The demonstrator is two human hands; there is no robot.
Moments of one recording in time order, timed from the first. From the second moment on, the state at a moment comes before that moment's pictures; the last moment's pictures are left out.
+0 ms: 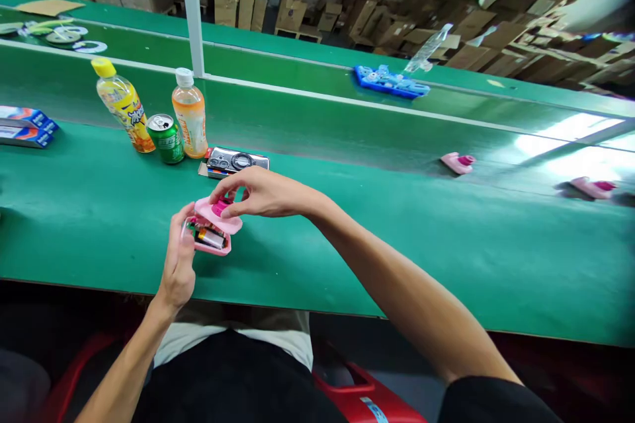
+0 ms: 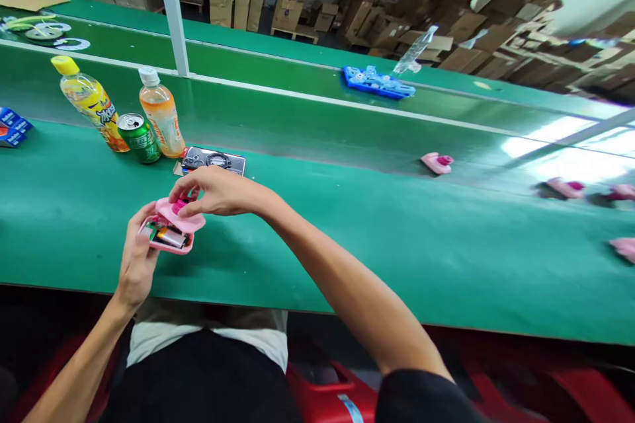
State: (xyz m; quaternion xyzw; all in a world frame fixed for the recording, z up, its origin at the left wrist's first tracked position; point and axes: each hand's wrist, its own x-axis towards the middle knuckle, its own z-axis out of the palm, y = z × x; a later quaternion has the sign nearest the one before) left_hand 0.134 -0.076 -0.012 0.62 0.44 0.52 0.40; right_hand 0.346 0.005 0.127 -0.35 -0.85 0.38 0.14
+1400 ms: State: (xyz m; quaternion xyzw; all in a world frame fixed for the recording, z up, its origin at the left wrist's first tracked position) left_hand 0.207 -0.021 0.015 0.41 0.34 0.64 0.56; right_hand 0.316 -0.066 0.026 -0.48 -0.53 0.24 0.66
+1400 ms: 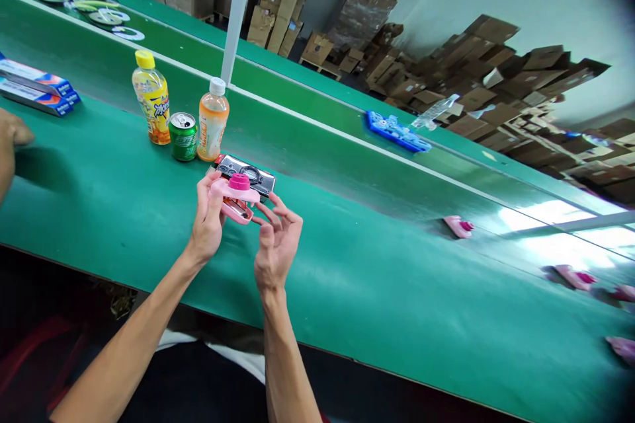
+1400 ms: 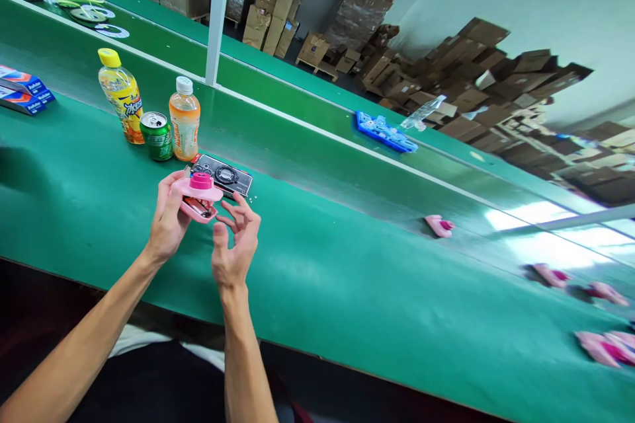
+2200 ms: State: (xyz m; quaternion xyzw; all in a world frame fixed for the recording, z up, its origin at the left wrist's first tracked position) left_hand 0.228 -0.049 -0.001 0.33 0.38 0.62 0.60; right_hand 0.317 -0.092 0.021 -0.53 -0.40 0.53 0.53
